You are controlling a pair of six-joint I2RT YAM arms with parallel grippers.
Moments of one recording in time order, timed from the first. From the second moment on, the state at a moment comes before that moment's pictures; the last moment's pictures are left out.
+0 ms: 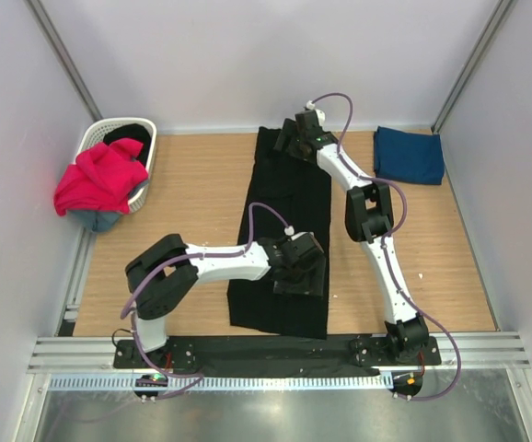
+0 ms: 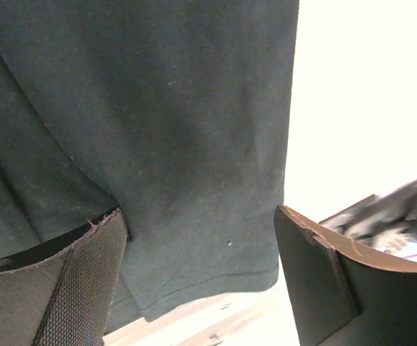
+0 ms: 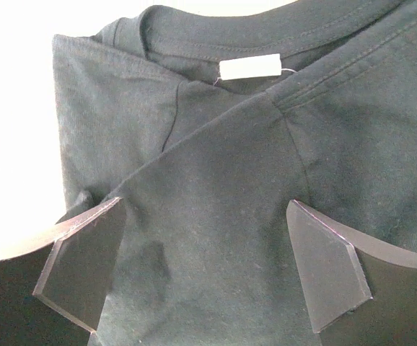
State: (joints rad) left arm -1.12 1.86 1.19 -0.43 0.04 -0.95; right arm 0.36 2.67 2.43 -0.43 0.07 0.59
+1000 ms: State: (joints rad) left arm -1.10 1.63 1.23 -0.59 -0.12 -0.85; right arm 0.40 2.34 2.33 -0.52 -0.05 0.47
